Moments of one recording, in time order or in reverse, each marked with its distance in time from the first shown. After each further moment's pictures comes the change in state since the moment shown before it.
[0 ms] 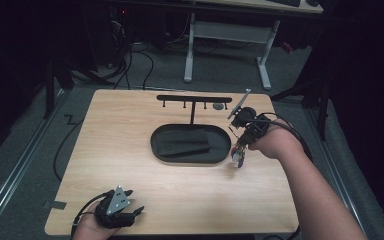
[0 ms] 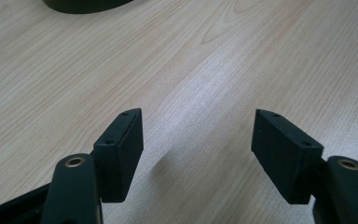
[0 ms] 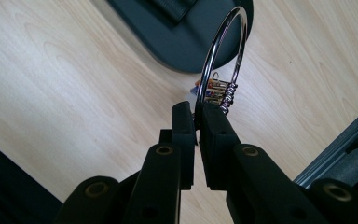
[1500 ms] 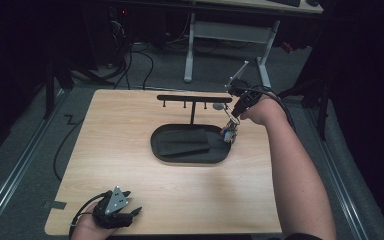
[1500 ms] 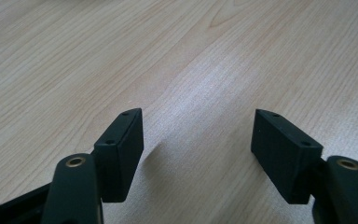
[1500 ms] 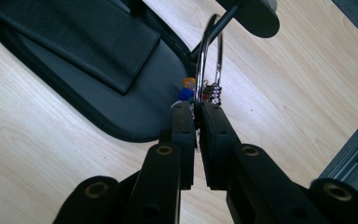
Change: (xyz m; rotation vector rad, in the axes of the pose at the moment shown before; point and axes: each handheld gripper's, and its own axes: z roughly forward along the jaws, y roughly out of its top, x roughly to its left) left arm 0.004 -0.007 0.000 0.033 -0.003 -0.013; right arm -0.073 0.058 0.027 -0.060 0.016 0.128
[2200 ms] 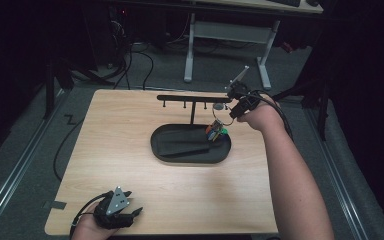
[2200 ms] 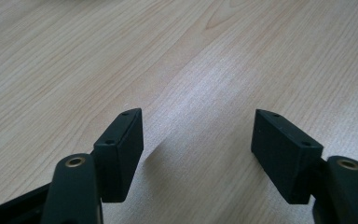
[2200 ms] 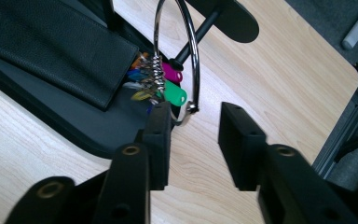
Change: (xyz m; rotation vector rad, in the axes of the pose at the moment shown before) left arm -0.002 0.002 0.001 -0.005 0.001 0.008; right arm 0.009 -0.008 0.005 -0.075 -0.109 0.035
